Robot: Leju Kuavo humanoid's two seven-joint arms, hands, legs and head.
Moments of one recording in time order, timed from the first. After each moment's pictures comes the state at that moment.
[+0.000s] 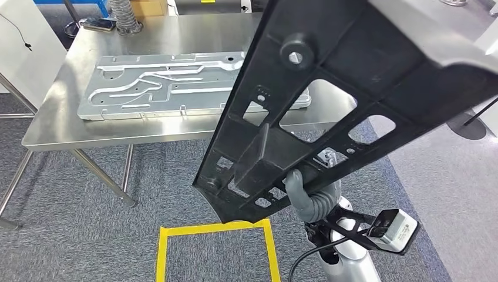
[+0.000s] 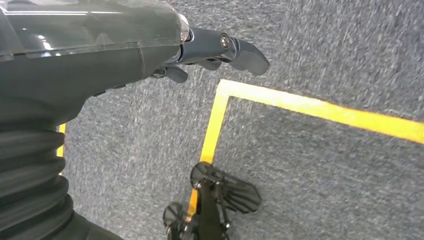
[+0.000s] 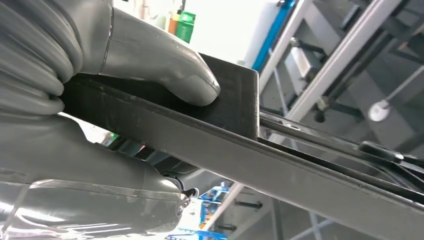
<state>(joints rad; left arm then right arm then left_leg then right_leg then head) -0.09 -0.10 1.31 -0.21 -0.90 -0.06 -0.22 -0.19 0.05 0.30 -1.79 -0.13 0.32 -0.62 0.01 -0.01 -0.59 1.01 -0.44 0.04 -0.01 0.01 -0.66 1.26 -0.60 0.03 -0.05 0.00</state>
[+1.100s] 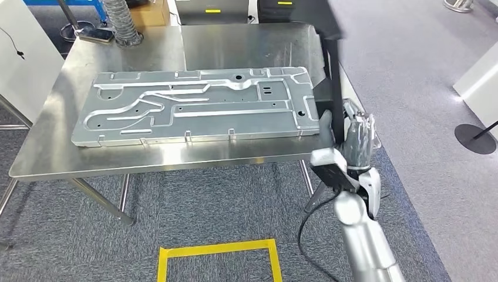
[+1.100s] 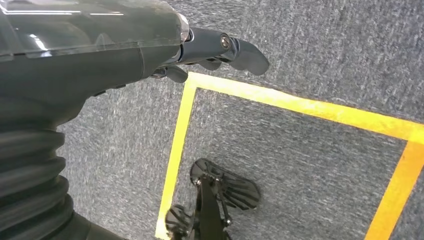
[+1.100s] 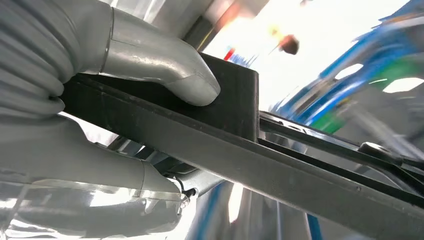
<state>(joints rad) -0.09 -0.10 1.32 -0.21 -0.91 -0.06 -0.23 -0.38 -0.01 0.08 -1.46 0.75 -0.46 -0.39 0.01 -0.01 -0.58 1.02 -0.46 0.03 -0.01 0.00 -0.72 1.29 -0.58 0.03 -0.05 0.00</state>
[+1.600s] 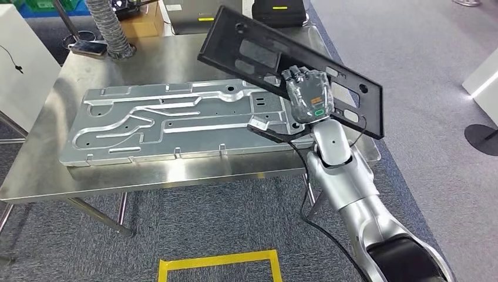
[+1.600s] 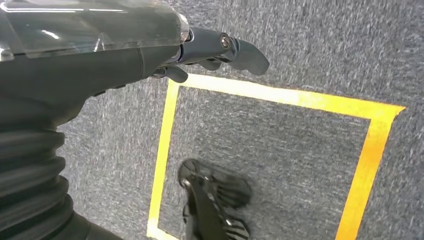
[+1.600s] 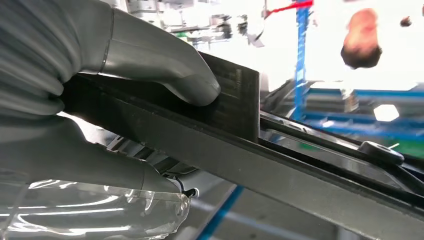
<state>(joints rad) -0.10 -0.09 1.30 -0.21 -0.96 -0.07 -0.24 -0.78 -0.02 0.30 -0.91 1.54 -0.55 -0.04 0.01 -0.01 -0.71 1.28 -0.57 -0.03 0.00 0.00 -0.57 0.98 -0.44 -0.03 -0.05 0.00</state>
